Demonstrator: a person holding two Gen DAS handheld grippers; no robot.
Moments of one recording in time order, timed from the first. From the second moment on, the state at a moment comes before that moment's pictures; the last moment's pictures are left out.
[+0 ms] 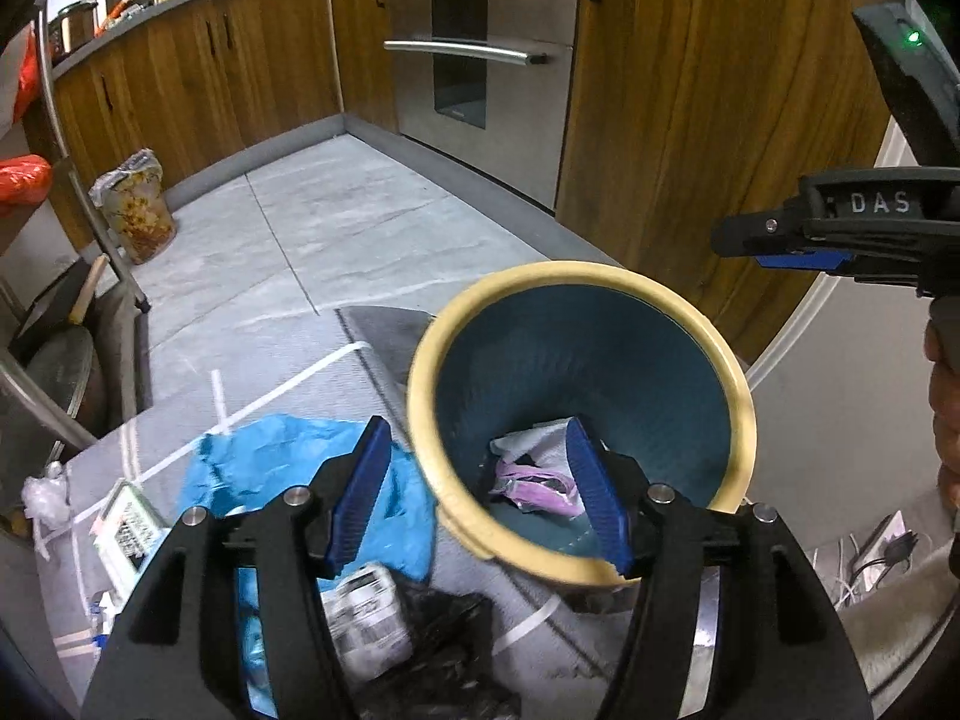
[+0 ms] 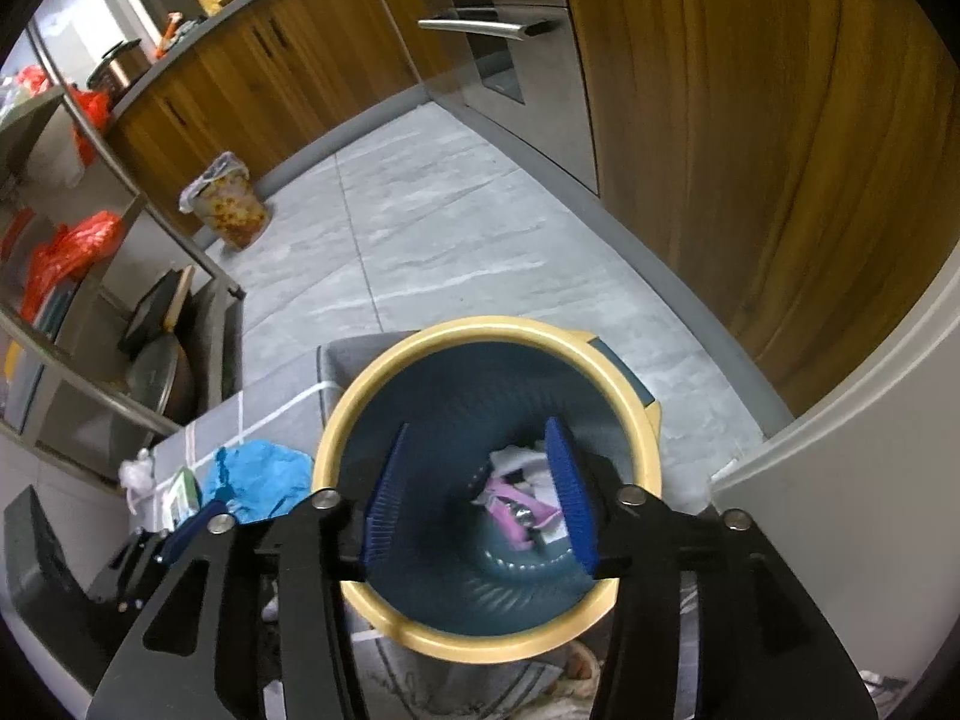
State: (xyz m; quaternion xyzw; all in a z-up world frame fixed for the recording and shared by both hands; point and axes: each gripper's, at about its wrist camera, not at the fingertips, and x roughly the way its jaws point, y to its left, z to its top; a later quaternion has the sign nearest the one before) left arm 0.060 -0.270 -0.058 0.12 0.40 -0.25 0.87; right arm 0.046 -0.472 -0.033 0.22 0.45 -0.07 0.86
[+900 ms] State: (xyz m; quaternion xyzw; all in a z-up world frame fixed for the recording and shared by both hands) left arm 0.022 -0.095 -0.015 0.06 0.37 -0.11 0.92; right arm 0.027 -0.361 -0.018 0.19 0.45 -0.02 0.87
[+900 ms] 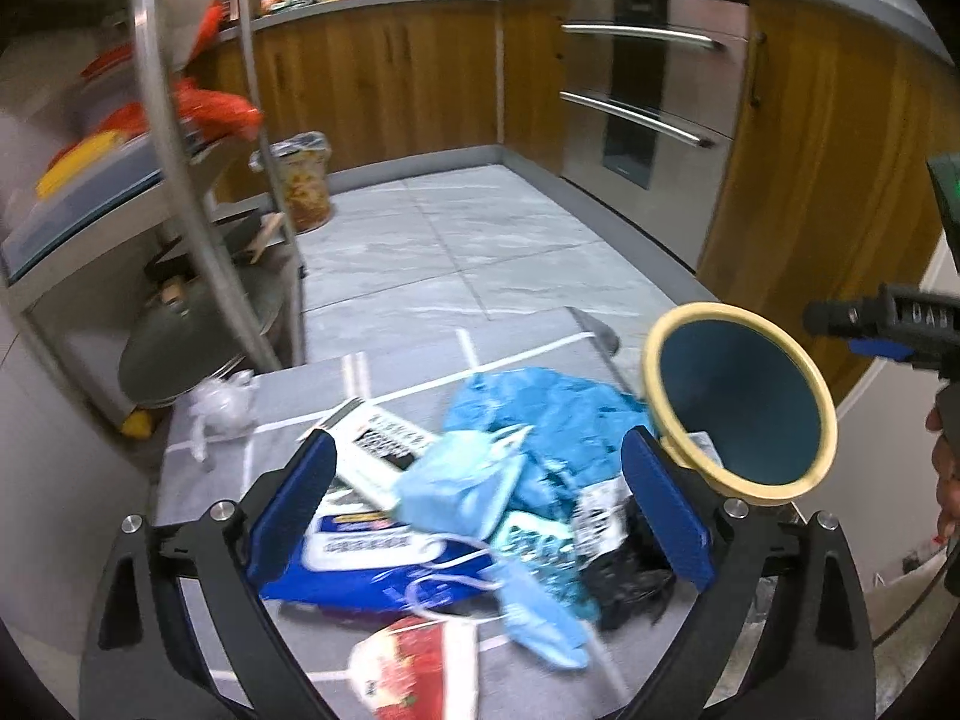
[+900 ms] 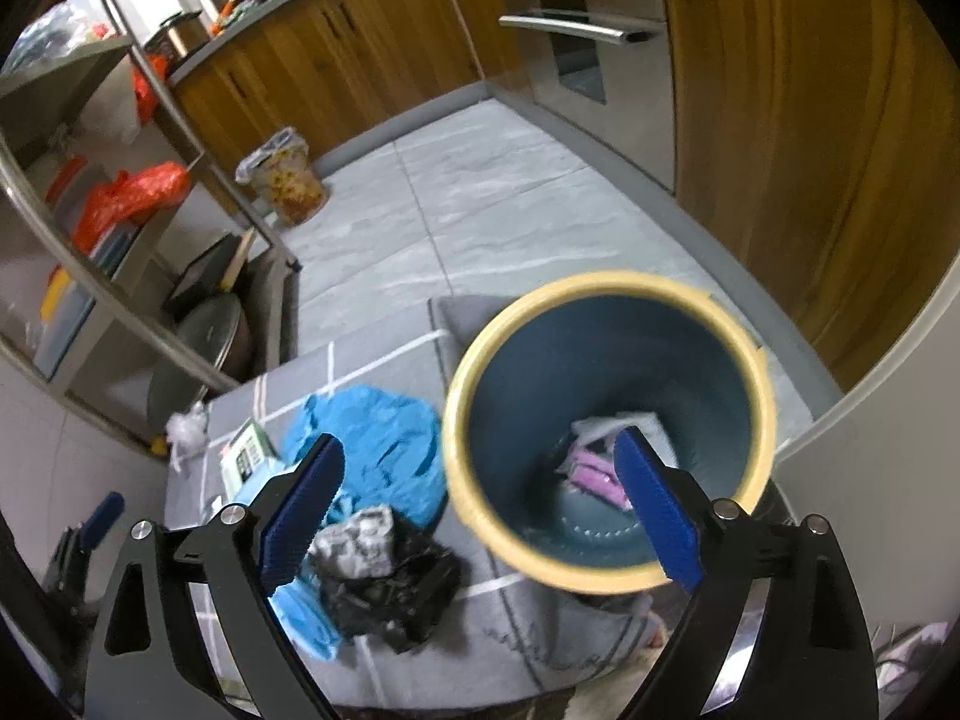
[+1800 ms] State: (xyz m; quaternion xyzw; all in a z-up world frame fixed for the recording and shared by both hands) left arm 0.023 0.046 -0.018 0.00 0.39 0.02 0.92; right arm 0.010 -0.238 -0.051 0.08 0.51 0.06 0.85
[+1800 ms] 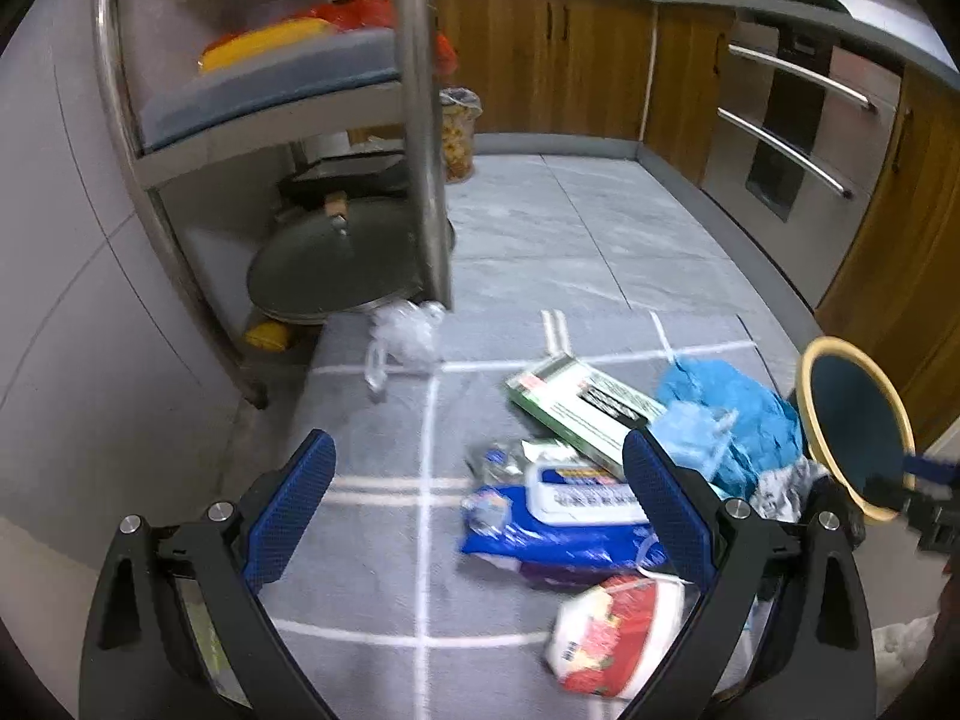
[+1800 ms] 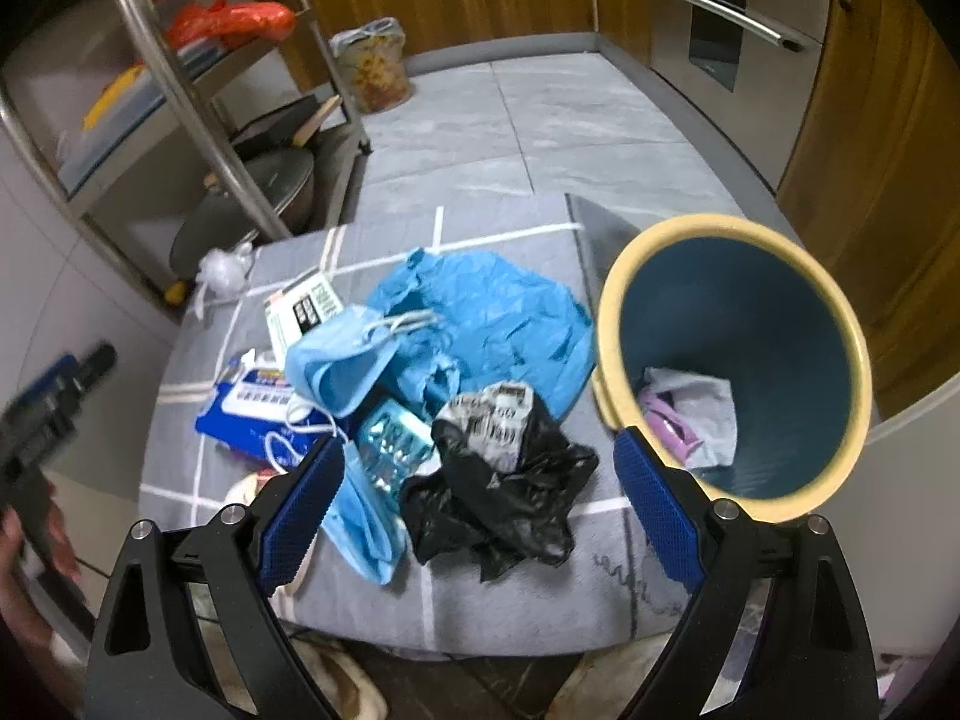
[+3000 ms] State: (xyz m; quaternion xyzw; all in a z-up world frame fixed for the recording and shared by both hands) left arm 0.209 0.105 -0.132 -0.01 0.45 0.10 0.89; right arm 0.076 -0.212 -0.029 0.06 0.49 0.17 0.85
